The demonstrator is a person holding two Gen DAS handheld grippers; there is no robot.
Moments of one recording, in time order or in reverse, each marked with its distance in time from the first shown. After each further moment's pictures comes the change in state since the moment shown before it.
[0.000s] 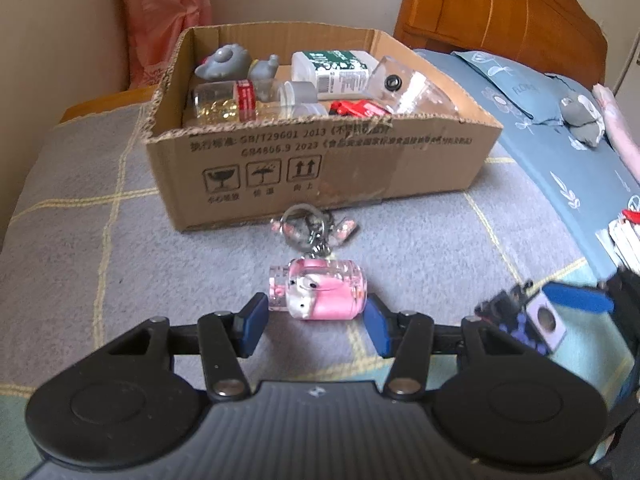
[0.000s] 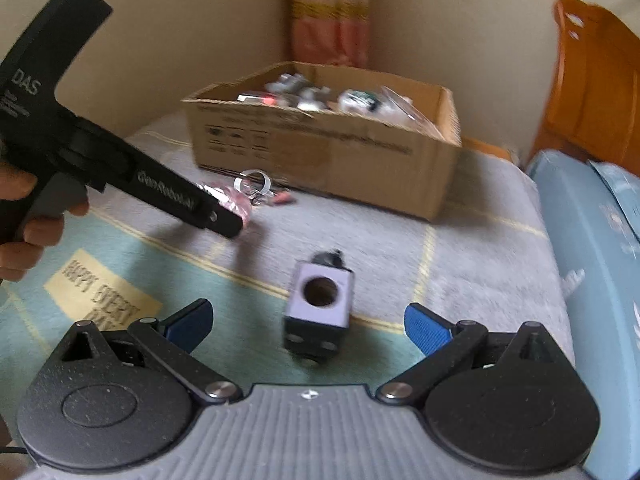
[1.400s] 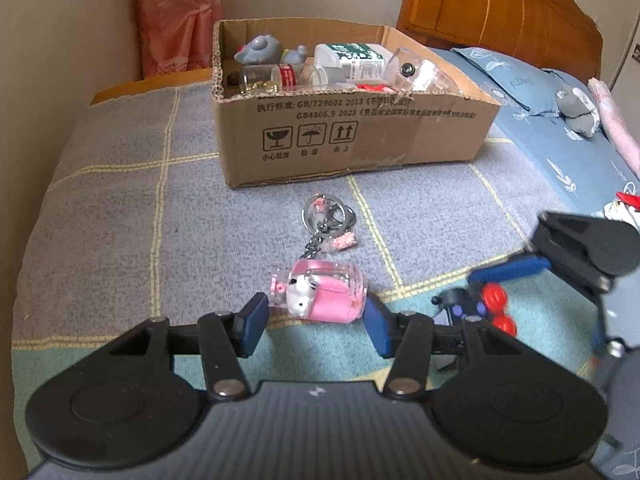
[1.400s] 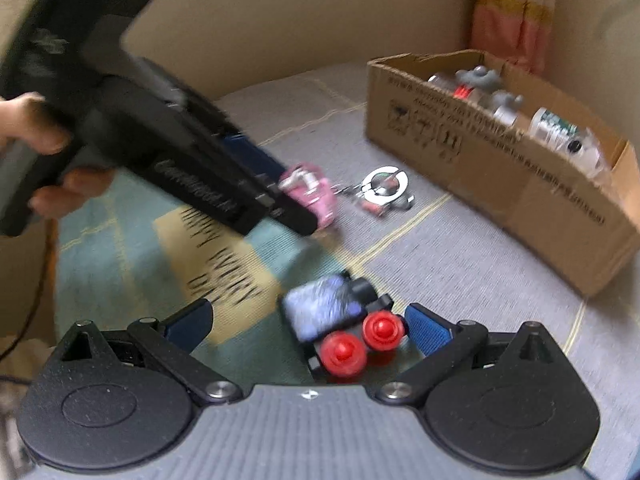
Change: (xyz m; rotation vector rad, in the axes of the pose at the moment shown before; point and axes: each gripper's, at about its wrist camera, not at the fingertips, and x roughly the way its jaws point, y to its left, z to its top) left arm -0.026 0.027 -0.030 0.009 0.001 0.000; right arm 0.026 0.037 0.026 -0.315 0.157 0.410
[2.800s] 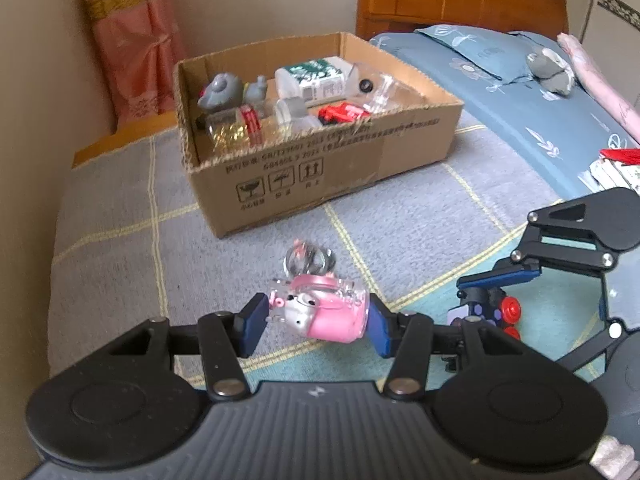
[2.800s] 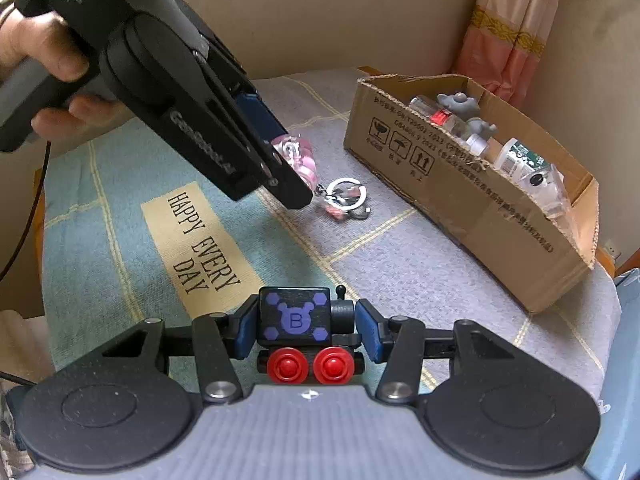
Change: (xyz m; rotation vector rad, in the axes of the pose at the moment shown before) left arm -0.022 -0.015 0.030 0.185 0.015 -0.001; right arm -0.018 0.011 0.009 -0.107 0.020 -0.157
